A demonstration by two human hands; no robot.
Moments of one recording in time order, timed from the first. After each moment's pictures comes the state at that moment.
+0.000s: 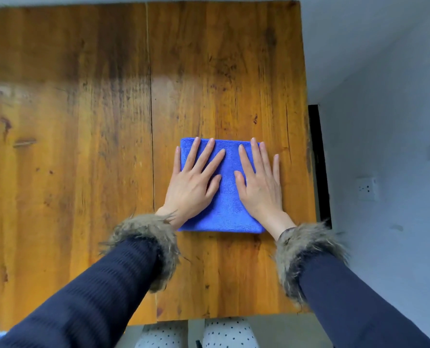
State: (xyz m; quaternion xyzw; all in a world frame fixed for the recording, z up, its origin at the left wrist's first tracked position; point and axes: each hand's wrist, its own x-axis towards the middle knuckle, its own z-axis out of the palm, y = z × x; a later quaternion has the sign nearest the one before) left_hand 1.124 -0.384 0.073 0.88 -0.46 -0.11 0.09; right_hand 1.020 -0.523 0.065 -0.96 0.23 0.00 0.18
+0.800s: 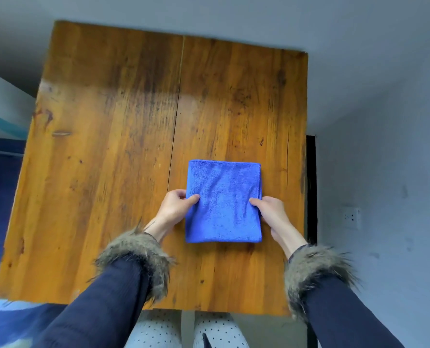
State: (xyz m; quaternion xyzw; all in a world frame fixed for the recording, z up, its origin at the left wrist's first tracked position) left_hand 1.113 -0.343 0.115 0.79 0.11 -0.41 0.44; right_hand 1.009 -0.529 0.119 -0.59 0.53 0.15 0.59
